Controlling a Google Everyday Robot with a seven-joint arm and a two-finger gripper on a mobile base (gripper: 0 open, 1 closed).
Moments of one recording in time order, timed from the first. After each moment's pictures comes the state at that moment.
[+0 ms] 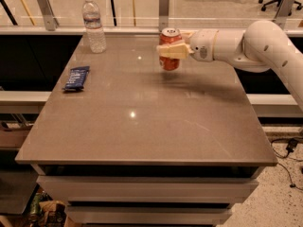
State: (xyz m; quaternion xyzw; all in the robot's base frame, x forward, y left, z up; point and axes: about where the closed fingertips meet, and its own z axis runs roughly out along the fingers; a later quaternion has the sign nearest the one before) arm 0.717 -0.064 0.916 -0.40 0.66 0.32 0.55
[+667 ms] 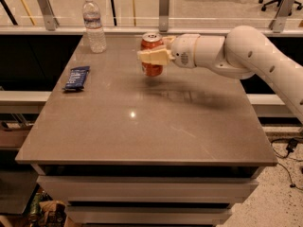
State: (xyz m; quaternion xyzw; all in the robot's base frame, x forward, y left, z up) arm 0.685 -0.004 0.916 -0.40 0.66 0.33 0.55
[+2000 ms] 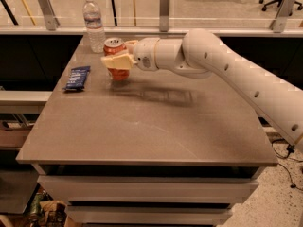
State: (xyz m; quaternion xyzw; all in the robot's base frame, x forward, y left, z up) arm 0.680 0.105 0.905 -0.44 0.63 0.35 0.54
